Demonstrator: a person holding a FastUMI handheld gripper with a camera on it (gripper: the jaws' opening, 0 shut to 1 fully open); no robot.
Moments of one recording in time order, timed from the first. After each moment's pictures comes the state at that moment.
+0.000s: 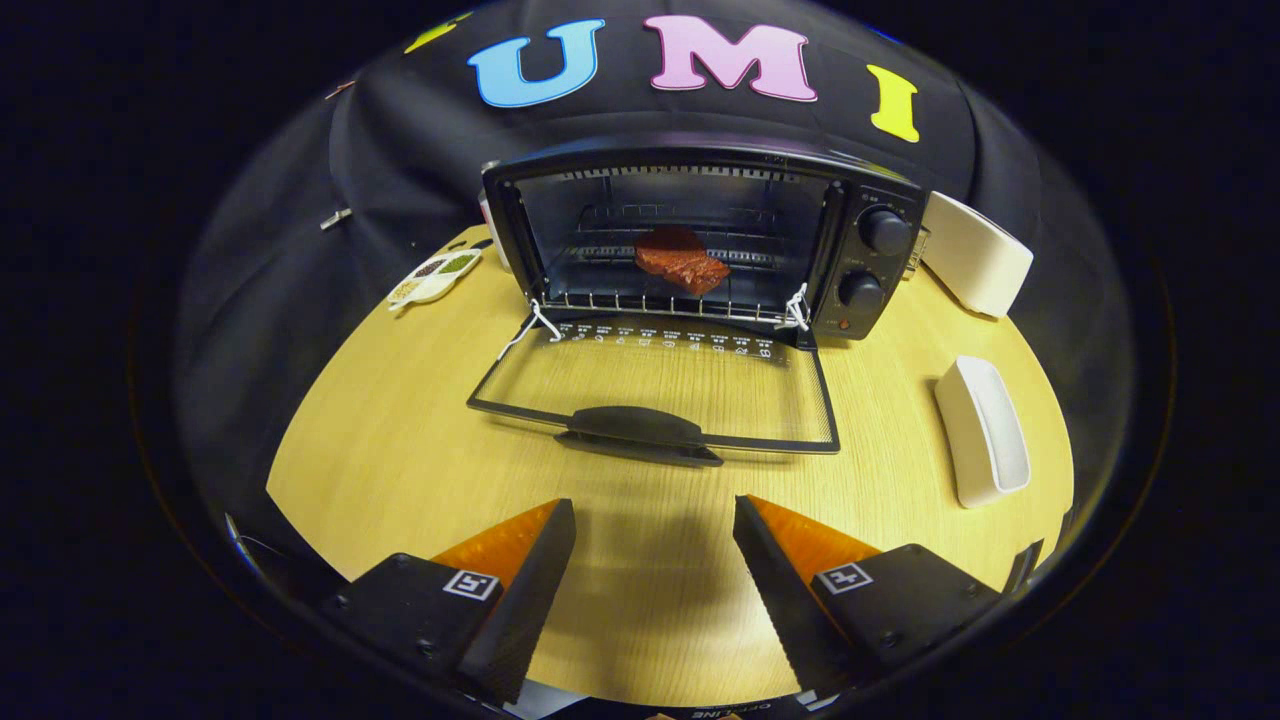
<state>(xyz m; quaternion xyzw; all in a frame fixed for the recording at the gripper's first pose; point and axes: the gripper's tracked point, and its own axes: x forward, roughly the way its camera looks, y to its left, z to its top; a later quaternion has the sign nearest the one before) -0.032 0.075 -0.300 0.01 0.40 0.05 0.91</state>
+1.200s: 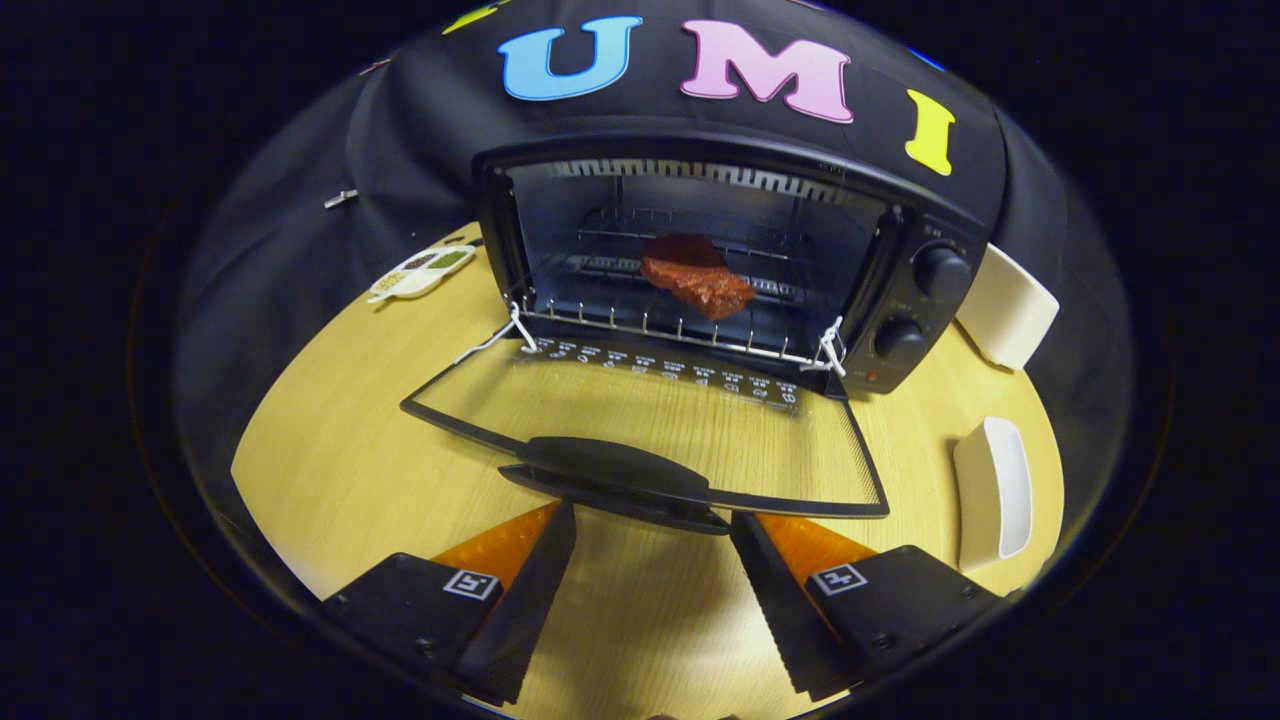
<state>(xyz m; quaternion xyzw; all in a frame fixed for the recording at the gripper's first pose) 0.010 0.077 -0.301 -0.03 0.36 0.08 0.93</state>
